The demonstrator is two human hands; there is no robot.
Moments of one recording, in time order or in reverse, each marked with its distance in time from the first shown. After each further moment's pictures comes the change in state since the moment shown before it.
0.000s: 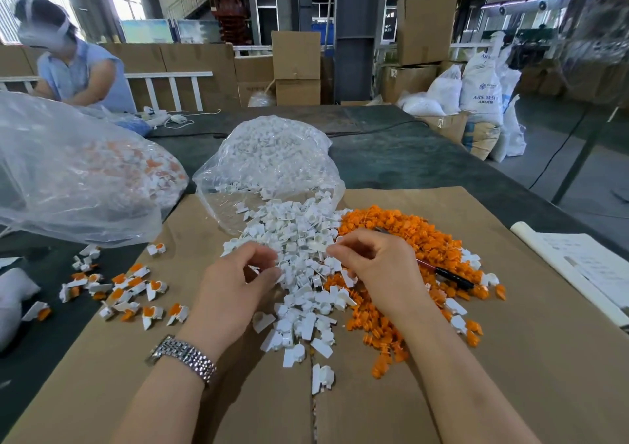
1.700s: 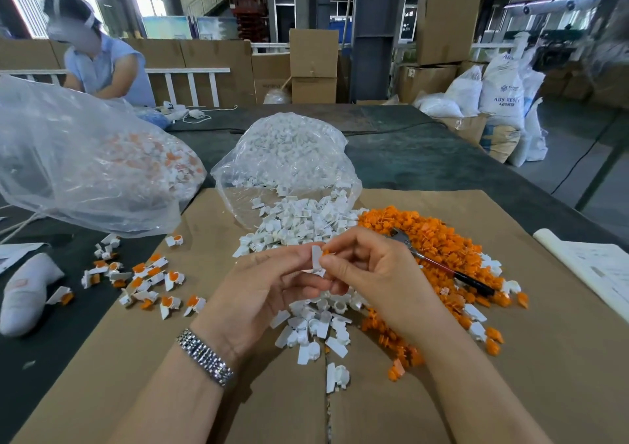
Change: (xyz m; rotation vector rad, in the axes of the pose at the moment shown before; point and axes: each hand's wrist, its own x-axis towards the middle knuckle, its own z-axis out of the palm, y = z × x) left_hand -0.005 0.016 0.001 -1.017 -0.360 -0.225; right_hand -0.016 -0.027 0.006 0.296 -0.291 -0.065
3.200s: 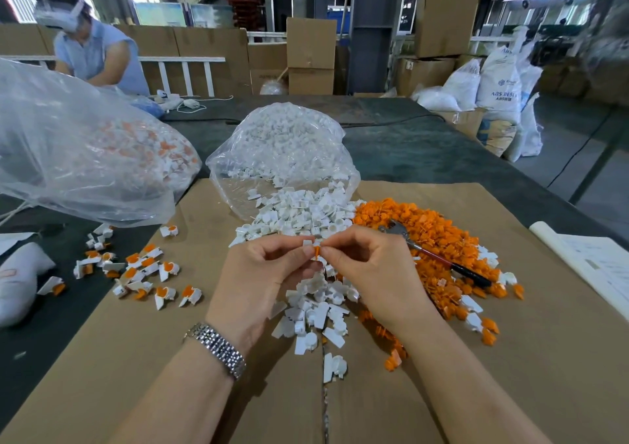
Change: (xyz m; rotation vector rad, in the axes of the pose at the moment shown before) left_hand -0.001 -0.004 0.014 0.139 0.314 0.089; right_hand 0.005 0.010 0.011 -0.132 0.189 0.034
